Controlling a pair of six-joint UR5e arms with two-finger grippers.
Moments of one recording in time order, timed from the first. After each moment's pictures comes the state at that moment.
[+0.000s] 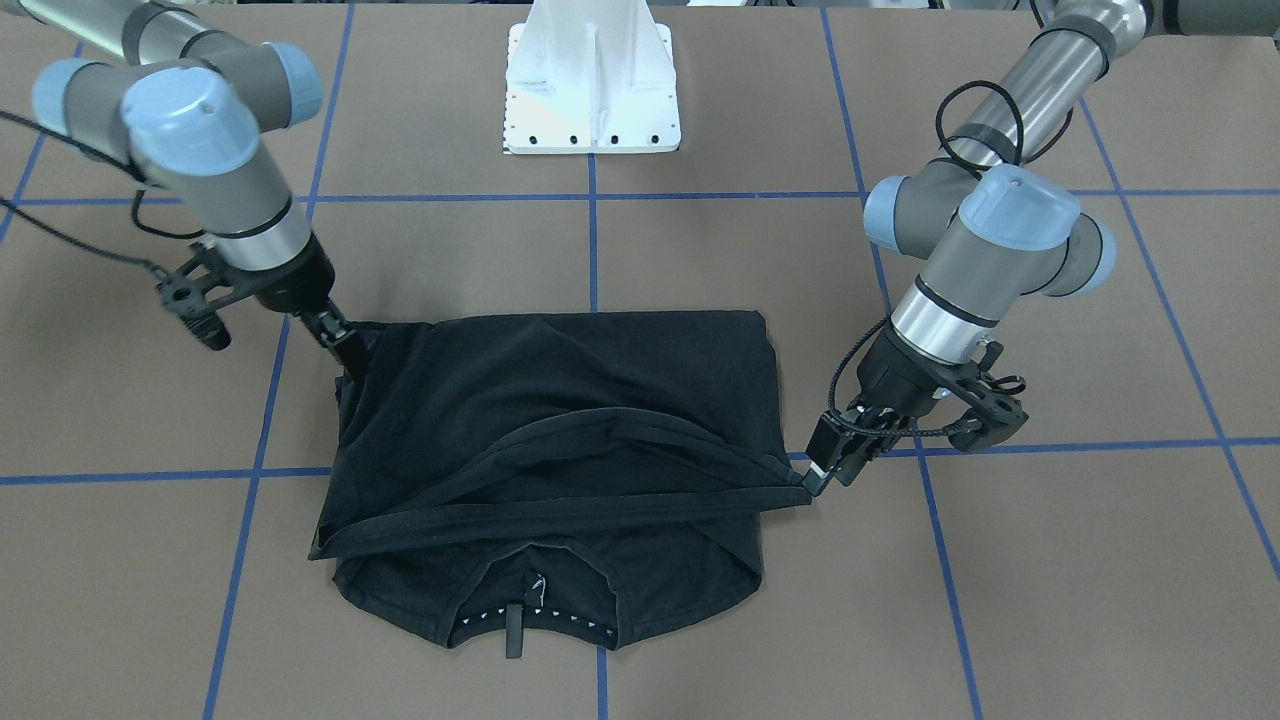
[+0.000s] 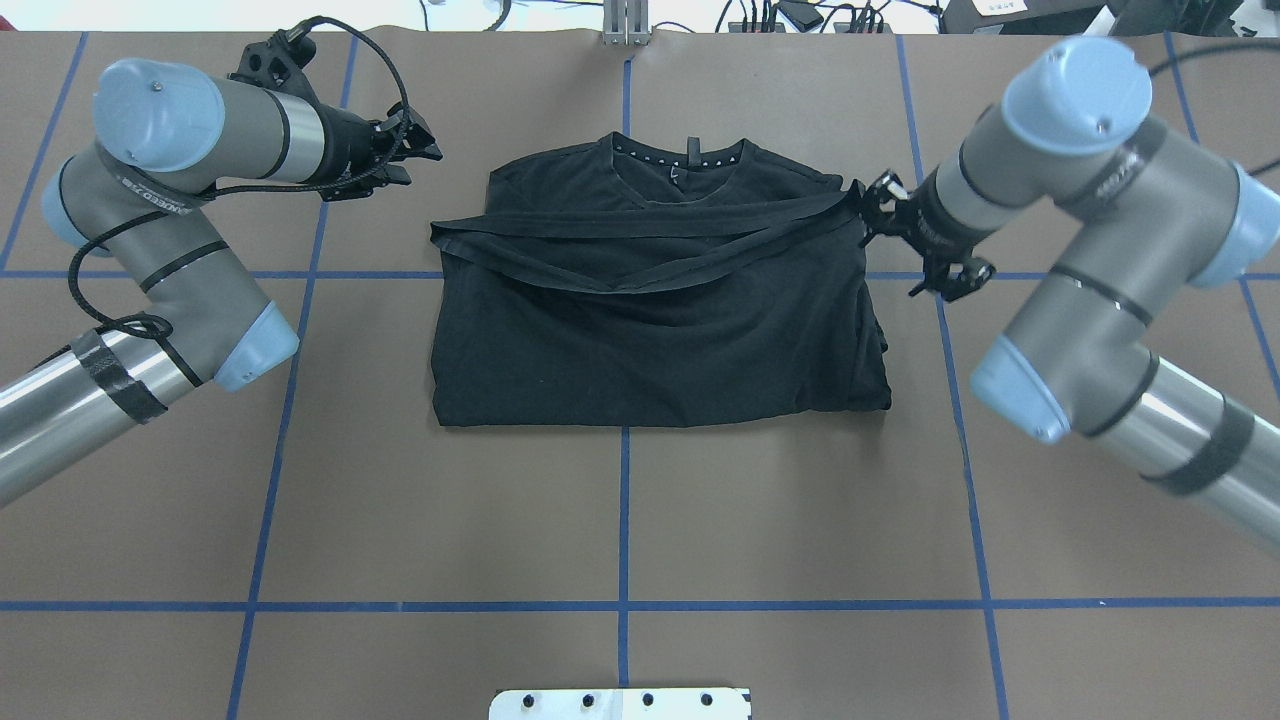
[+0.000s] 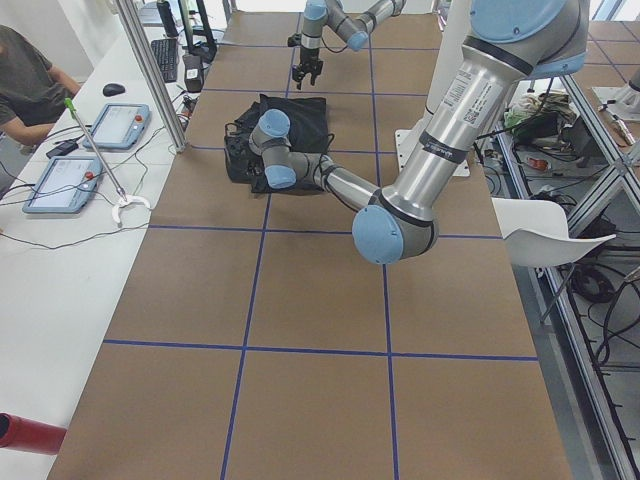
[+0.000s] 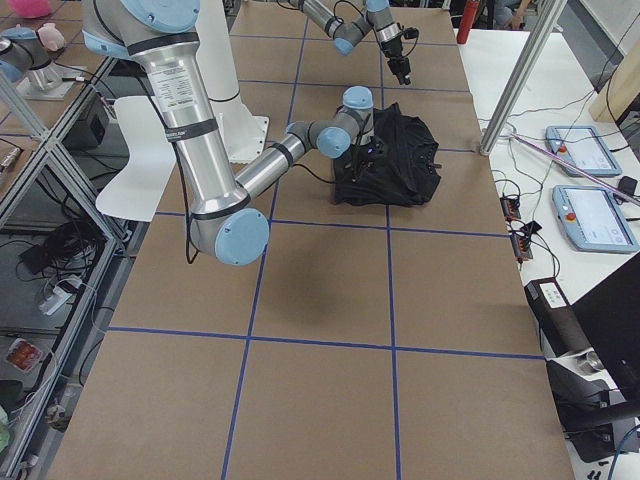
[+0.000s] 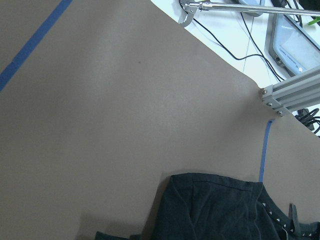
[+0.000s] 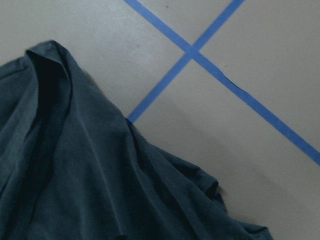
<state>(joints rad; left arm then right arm) -0.85 -2.11 -1.40 -2.42 -1.87 -1.62 0.69 -1.25 1.84 -1.39 1.90 1.92</state>
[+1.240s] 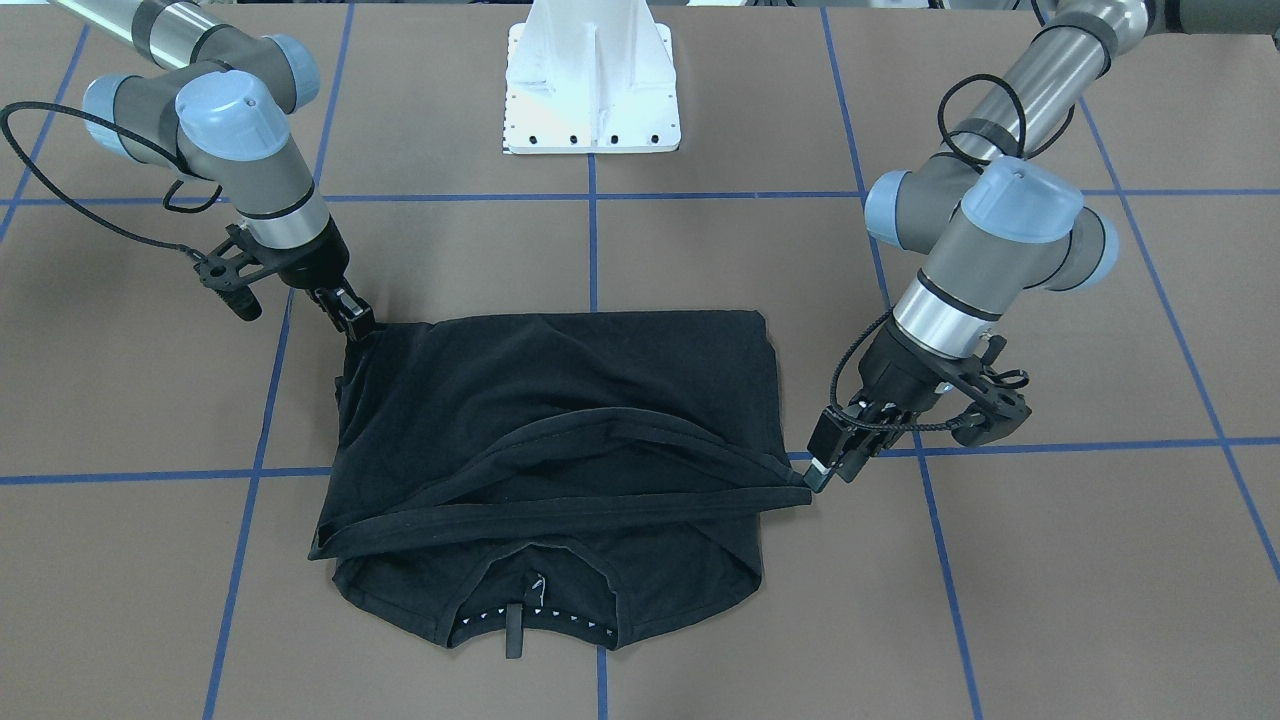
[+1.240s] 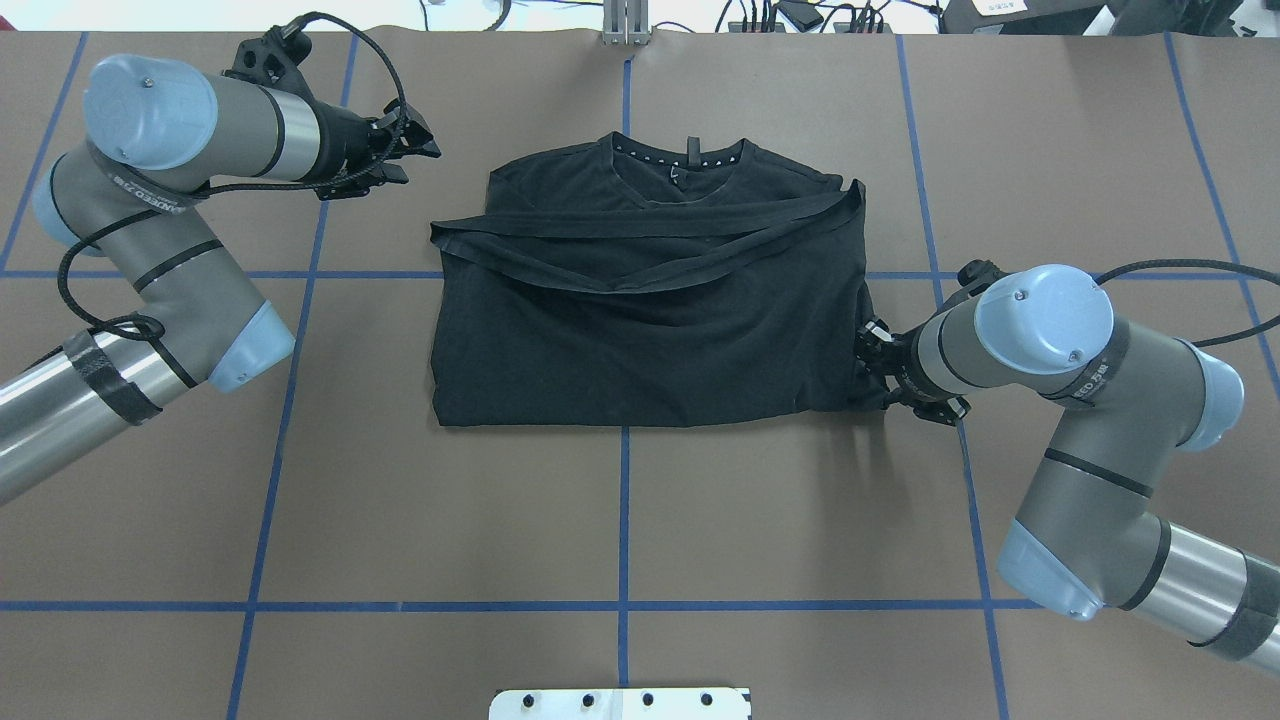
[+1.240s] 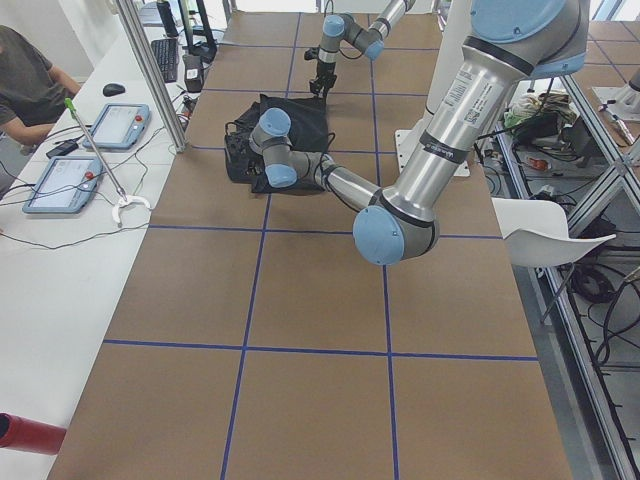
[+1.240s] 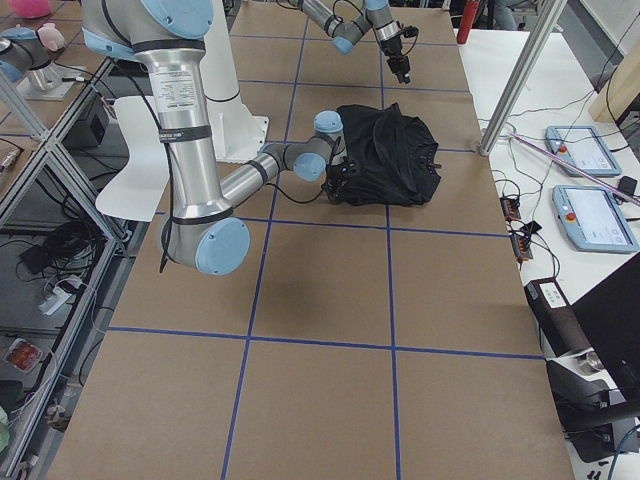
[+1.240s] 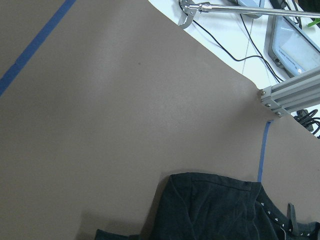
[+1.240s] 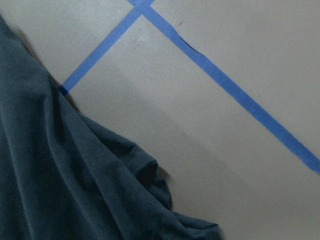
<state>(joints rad) -0.85 -2.11 -1.42 -2.41 -1.87 -1.62 0.60 -1.36 1.83 -1.25 1.82 1.96</state>
